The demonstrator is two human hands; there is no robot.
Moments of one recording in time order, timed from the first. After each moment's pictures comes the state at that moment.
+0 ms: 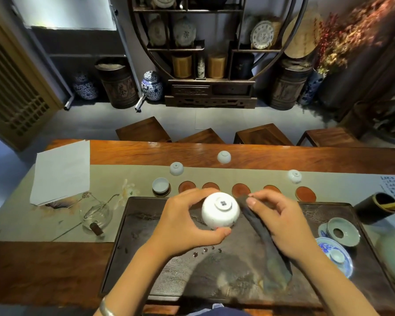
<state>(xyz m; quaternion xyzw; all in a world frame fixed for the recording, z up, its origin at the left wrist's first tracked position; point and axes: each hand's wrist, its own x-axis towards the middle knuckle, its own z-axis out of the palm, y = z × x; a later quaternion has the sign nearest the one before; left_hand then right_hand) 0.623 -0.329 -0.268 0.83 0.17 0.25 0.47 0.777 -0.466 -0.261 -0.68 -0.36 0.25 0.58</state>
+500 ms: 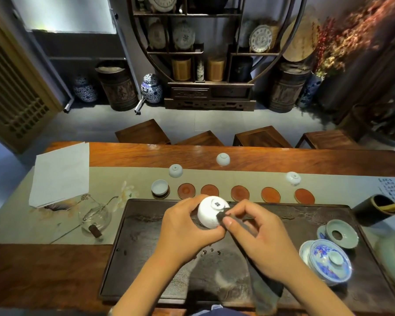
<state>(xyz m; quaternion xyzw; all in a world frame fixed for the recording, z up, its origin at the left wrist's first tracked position) 0.628 -0.347 -0.283 0.81 0.28 0.30 0.42 0.747 -0.467 -0.263 -0.70 -0.46 0.21 0.50</state>
